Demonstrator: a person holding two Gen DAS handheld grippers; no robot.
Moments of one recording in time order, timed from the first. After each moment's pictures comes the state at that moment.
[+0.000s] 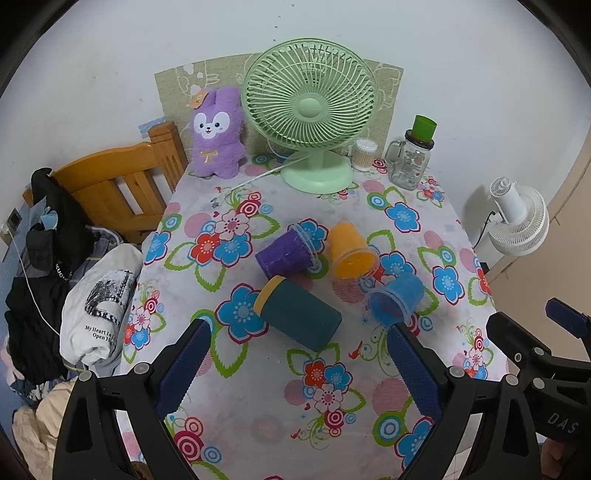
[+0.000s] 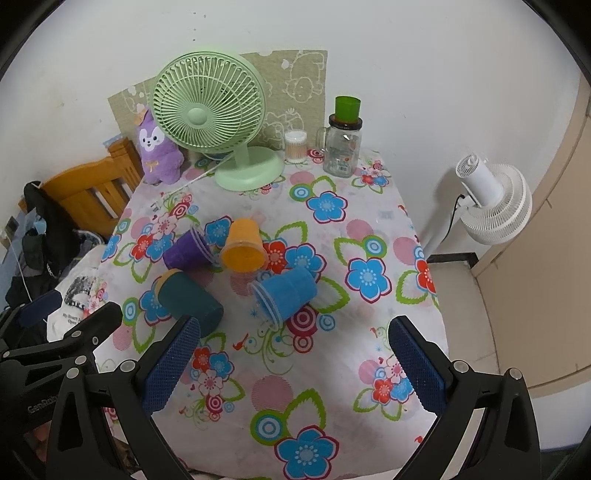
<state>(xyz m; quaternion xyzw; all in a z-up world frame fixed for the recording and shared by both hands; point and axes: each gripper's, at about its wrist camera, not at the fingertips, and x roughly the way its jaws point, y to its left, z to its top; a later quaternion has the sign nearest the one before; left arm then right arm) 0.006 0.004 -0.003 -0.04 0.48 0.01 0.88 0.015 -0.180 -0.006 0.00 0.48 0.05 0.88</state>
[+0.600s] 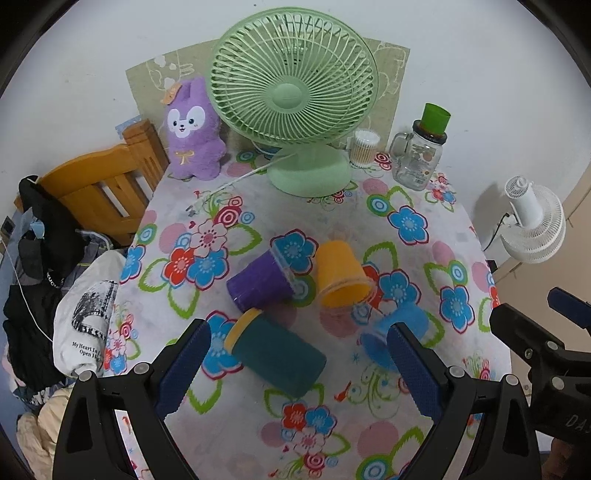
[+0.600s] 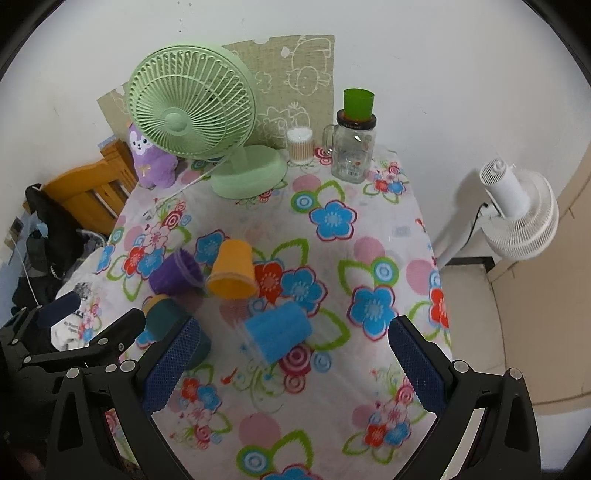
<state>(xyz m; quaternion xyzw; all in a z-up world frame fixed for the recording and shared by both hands) 0.092 -0.031 -0.031 -0.04 0.52 0.02 0.85 0.105 -0.199 -0.026 0.00 0.50 0.09 0.86</state>
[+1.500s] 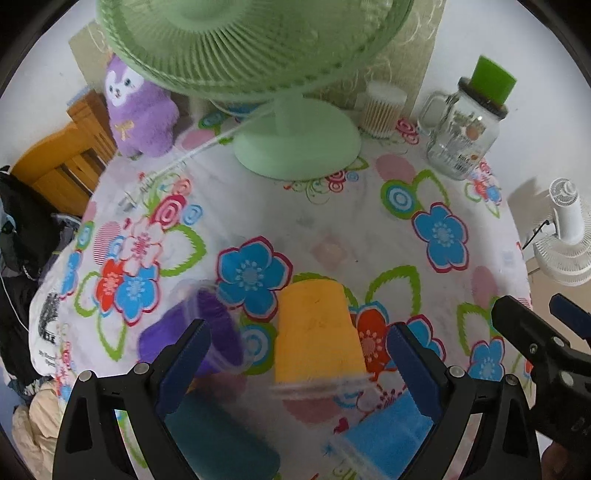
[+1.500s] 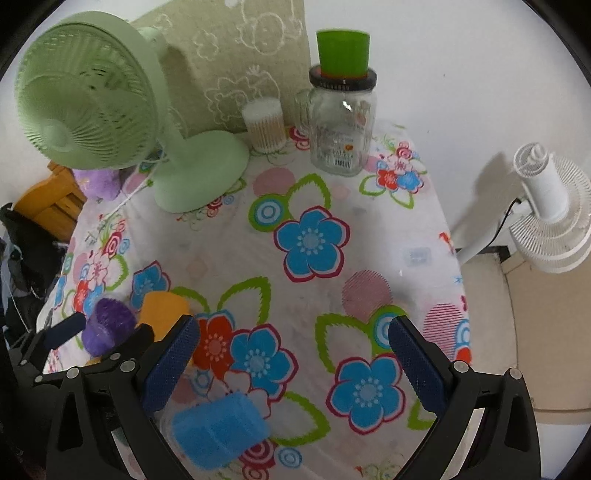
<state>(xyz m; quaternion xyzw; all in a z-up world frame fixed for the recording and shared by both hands) 0.218 -0.064 -0.130 -0.05 0.58 0.05 0.81 0.240 -0.227 -0.124 0.03 0.55 0.08 0.83</state>
